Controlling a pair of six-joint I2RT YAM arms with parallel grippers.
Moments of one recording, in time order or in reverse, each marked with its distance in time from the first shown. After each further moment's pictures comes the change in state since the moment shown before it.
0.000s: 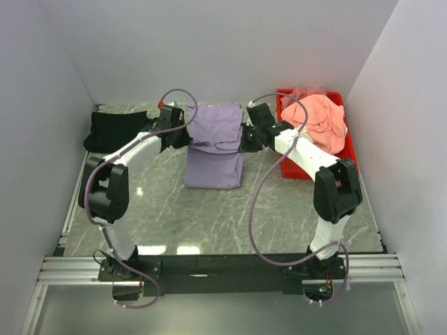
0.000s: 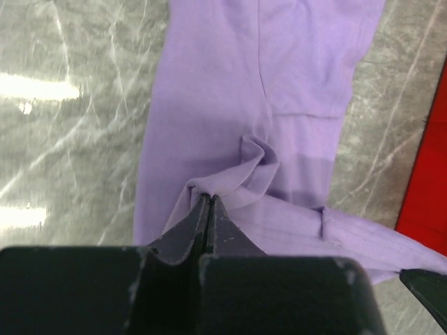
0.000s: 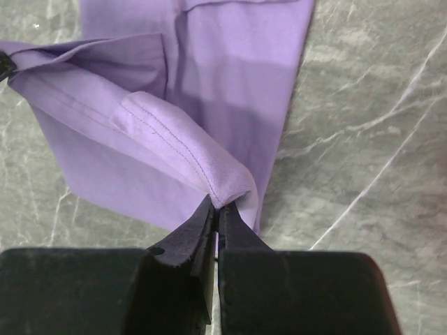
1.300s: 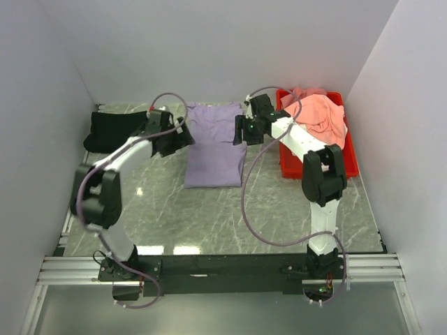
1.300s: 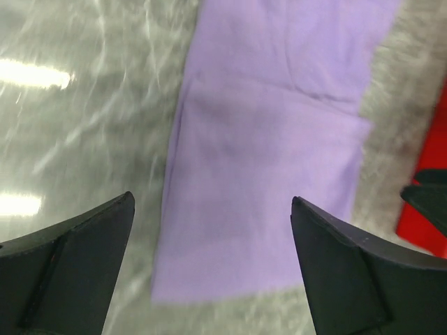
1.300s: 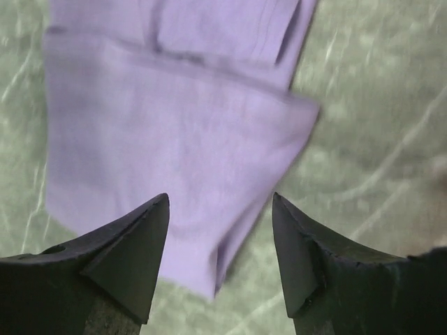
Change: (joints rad) left arm 0.067 0.013 -0.029 -0.005 0.083 0.036; right arm -0.086 0.278 0.282 -0.071 -0.122 -0.150
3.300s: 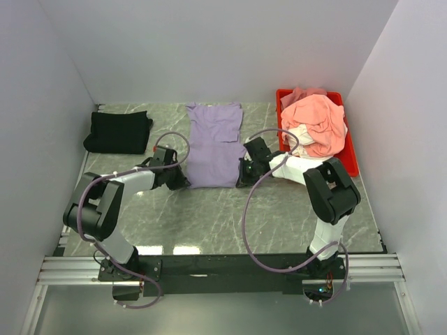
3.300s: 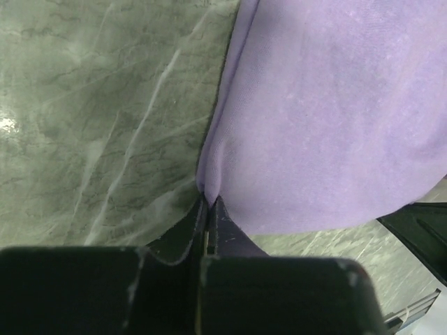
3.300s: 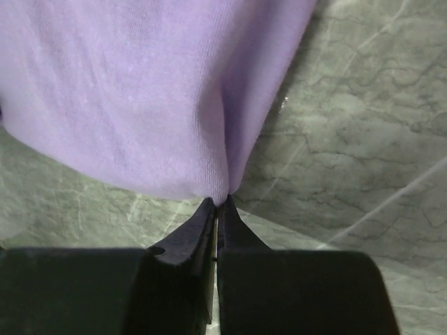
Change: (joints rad) left arm -0.072 -0.171 -0.527 0.217 0.068 -0.166; right arm 0.127 -0.256 -0.680 0.307 -0.027 0.235
